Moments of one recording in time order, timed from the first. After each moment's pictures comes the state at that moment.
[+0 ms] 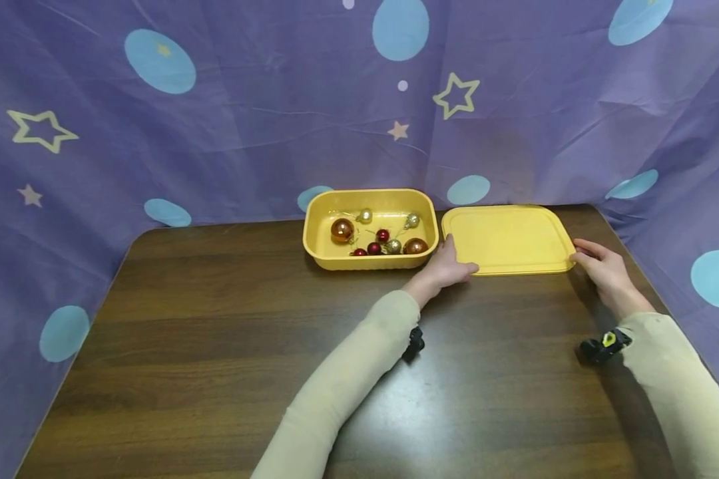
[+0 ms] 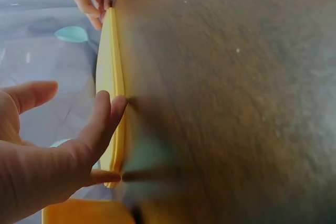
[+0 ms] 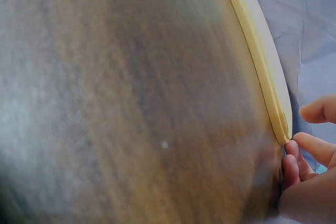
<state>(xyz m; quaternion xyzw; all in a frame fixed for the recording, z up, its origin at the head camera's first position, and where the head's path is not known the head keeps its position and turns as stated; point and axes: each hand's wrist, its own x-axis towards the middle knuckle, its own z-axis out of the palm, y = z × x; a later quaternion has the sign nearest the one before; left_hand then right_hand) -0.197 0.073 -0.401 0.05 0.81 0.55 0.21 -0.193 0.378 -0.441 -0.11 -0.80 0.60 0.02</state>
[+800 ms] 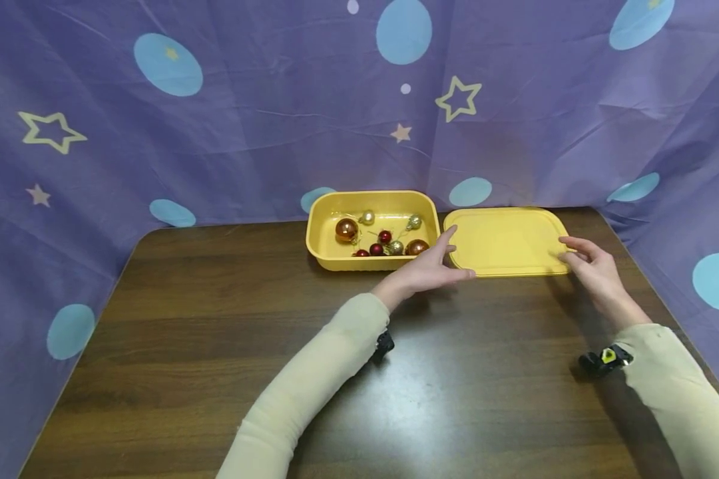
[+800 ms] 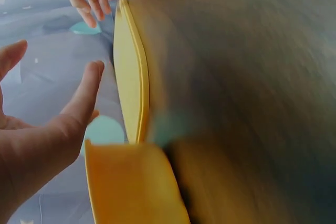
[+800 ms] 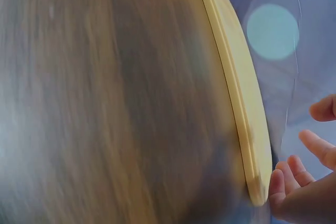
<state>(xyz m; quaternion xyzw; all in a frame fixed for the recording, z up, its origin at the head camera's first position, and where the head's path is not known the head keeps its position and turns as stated) -0.182 0.025 -0.372 0.18 0.78 0.55 0.23 -0.174 0.344 -0.419 -0.04 -0.82 0.56 0.06</state>
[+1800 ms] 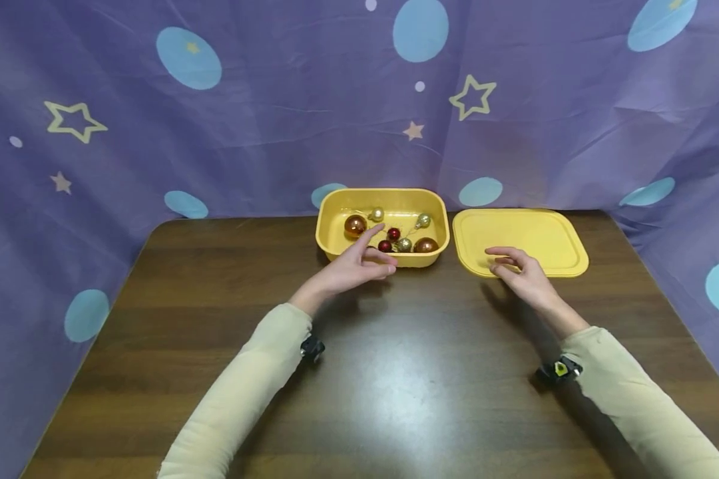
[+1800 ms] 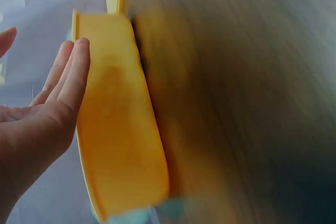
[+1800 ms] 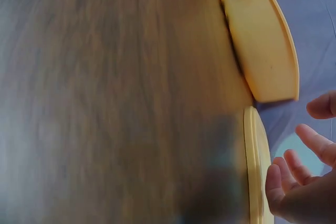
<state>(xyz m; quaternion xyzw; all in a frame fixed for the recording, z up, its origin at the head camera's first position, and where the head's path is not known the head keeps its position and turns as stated) -0.168 -0.103 -0.373 0.15 0.71 0.65 0.22 -0.169 0.236 -0.417 0.11 -0.84 0.54 -0.02</state>
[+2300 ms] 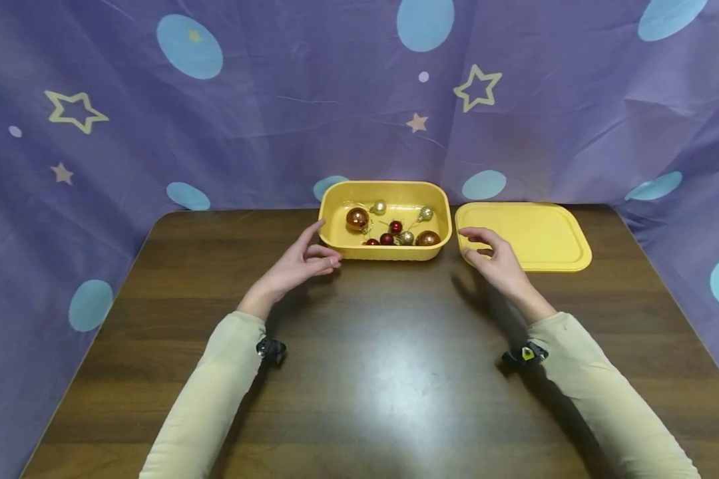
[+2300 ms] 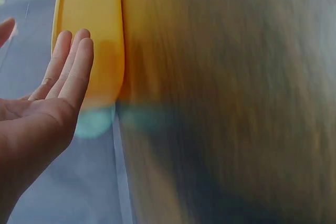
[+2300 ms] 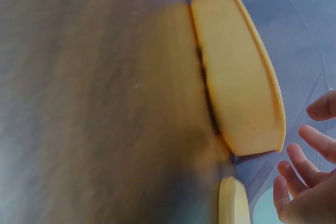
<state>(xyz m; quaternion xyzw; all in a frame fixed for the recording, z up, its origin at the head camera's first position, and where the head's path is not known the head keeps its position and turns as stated) -0.158 -0.188 -0.388 0.09 0.72 0.67 0.16 -0.169 0.181 -0.388 0.15 -0.82 0.55 0.02</state>
